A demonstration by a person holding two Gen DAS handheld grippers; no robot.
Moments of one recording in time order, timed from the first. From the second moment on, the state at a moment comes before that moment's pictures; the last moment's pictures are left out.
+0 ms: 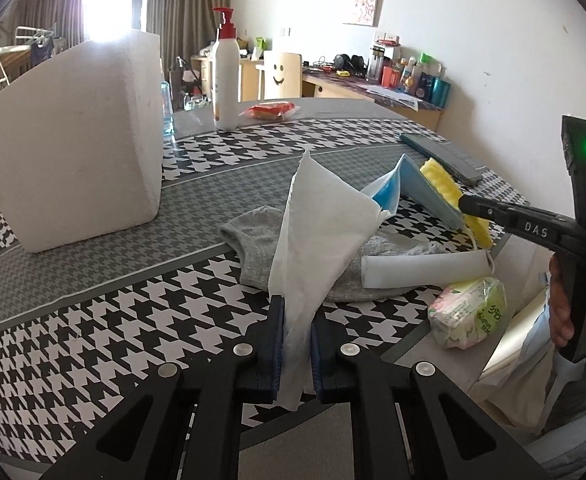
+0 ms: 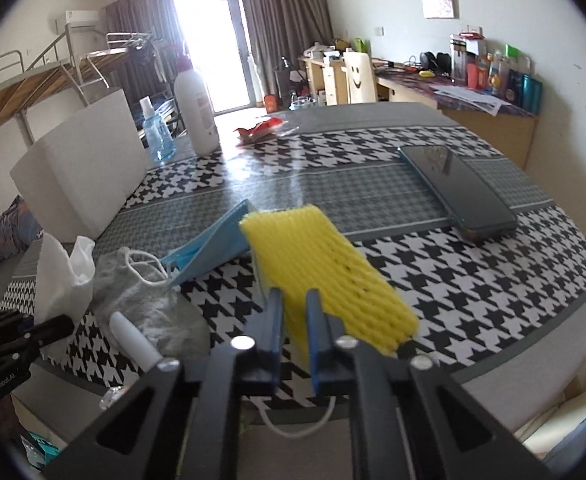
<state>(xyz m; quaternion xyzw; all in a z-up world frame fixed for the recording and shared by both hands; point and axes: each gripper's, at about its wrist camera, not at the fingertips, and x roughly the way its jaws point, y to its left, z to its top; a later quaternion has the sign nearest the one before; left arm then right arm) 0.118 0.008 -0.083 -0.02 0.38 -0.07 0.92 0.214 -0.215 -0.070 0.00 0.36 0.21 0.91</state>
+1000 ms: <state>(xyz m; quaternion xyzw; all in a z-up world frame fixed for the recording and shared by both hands) 0.103 0.031 -0.031 -0.04 0.31 -0.04 0.95 0.187 -0.192 -0.010 0.00 0.27 0.25 0.93</state>
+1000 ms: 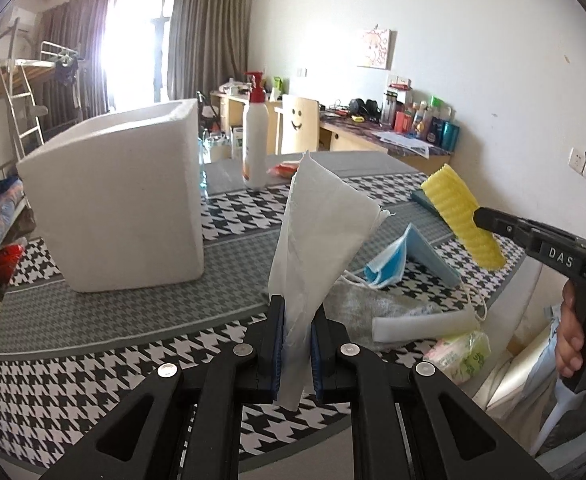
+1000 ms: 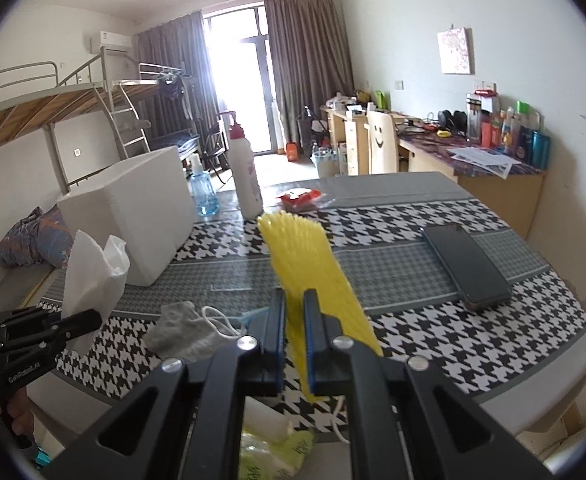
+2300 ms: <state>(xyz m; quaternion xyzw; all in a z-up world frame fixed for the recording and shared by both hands) 0.145 0.057 0.038 -0.03 0.24 0.00 0.97 0.207 -0.149 0.039 0.00 0.21 0.31 0.93</state>
